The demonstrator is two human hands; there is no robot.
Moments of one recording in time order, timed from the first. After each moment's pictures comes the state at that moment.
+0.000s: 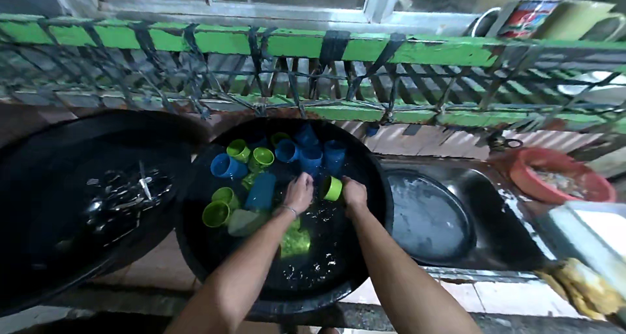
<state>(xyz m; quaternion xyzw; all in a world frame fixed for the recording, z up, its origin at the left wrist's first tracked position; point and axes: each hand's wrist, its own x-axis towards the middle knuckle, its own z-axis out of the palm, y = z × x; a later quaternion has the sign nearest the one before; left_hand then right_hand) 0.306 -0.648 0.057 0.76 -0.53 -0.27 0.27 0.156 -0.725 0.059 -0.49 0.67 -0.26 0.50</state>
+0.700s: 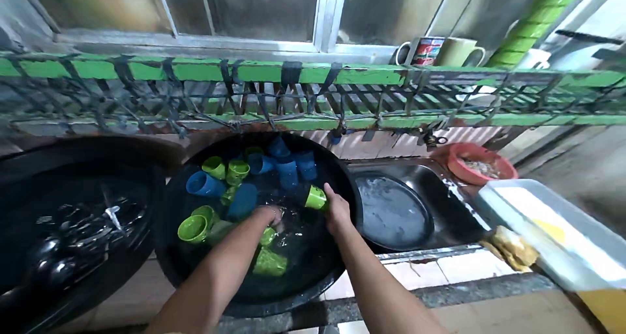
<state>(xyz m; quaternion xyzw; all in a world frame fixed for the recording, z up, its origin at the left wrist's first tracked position) 0.317 -0.651 0.060 0.71 -0.59 -0.33 -0.20 0.130 -0.675 0.070 -0.35 0.56 -0.43 0.62</state>
